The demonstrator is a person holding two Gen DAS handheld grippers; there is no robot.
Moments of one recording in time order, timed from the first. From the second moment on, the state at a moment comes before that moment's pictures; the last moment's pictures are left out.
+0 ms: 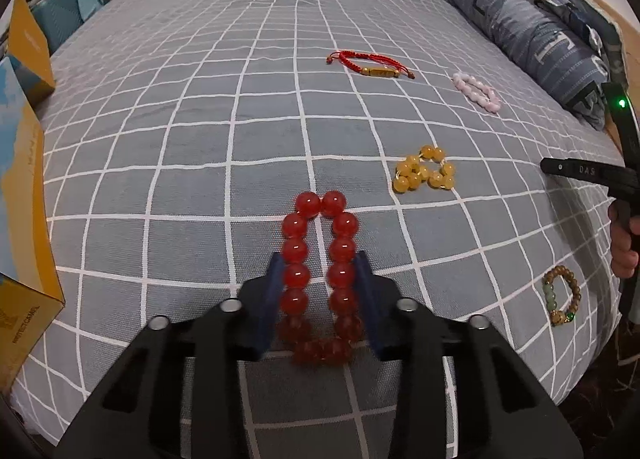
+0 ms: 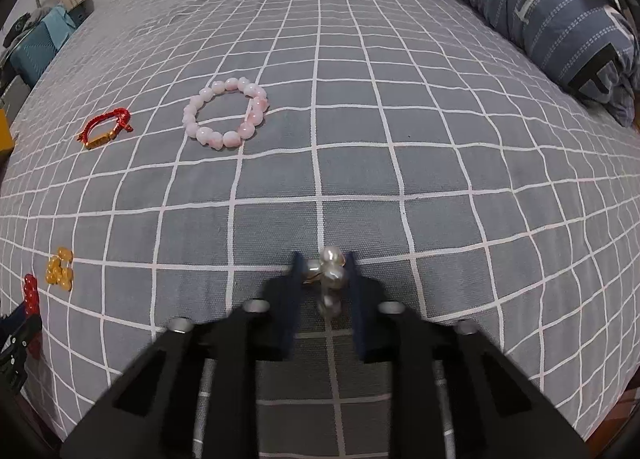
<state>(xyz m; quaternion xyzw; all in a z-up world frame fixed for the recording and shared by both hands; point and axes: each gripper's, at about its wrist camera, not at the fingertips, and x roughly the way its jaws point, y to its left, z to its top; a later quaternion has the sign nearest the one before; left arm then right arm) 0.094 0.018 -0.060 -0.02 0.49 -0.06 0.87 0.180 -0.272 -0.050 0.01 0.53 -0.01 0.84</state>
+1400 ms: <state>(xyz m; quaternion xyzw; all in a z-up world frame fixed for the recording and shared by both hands) 0.074 0.015 -0.007 -0.02 0.43 -0.07 0.90 0.167 -0.252 -0.021 0.00 0.48 -0.02 0.88</state>
